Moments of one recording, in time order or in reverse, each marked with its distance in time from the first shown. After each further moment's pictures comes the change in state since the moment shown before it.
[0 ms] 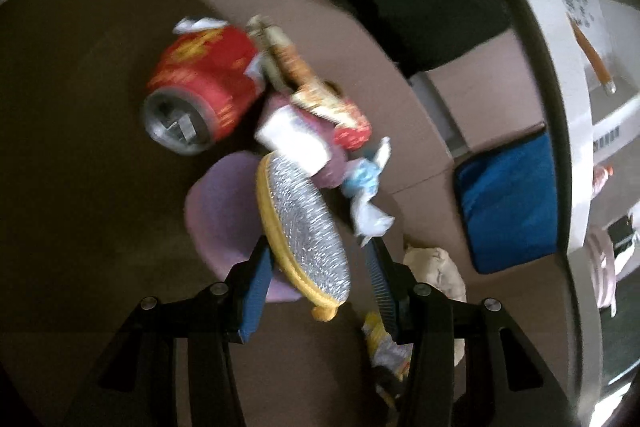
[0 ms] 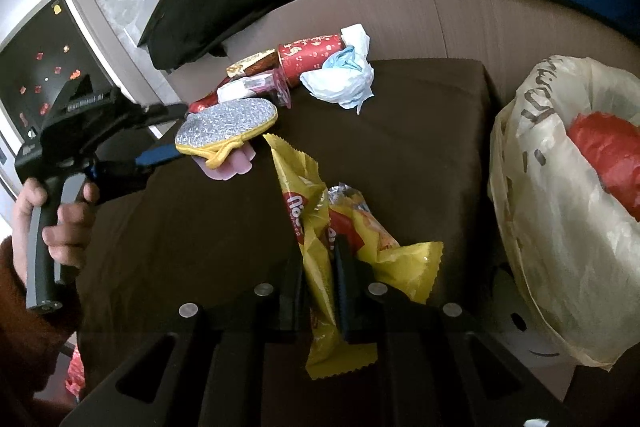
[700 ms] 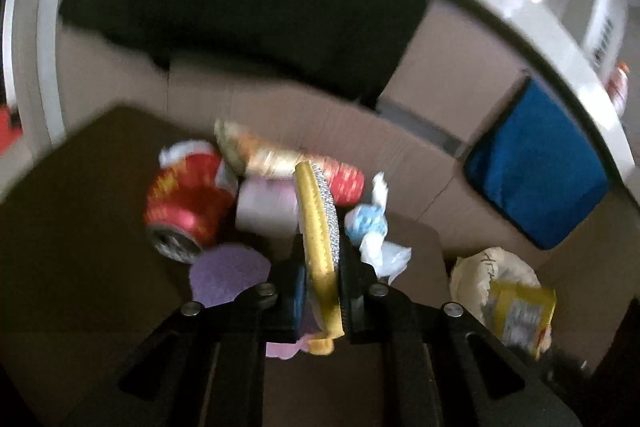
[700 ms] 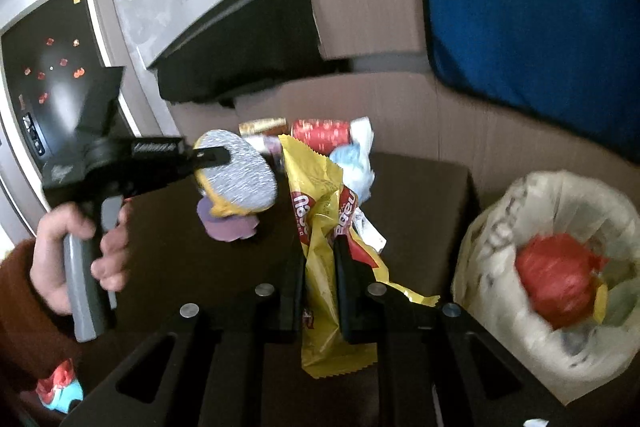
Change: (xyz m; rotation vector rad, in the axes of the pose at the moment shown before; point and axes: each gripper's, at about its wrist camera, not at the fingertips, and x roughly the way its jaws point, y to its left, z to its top) left arm -0.019 -0.078 -0.006 0.405 -0.222 0.241; right arm -0.062 0.029 0.049 -0.138 -0.191 -0.079
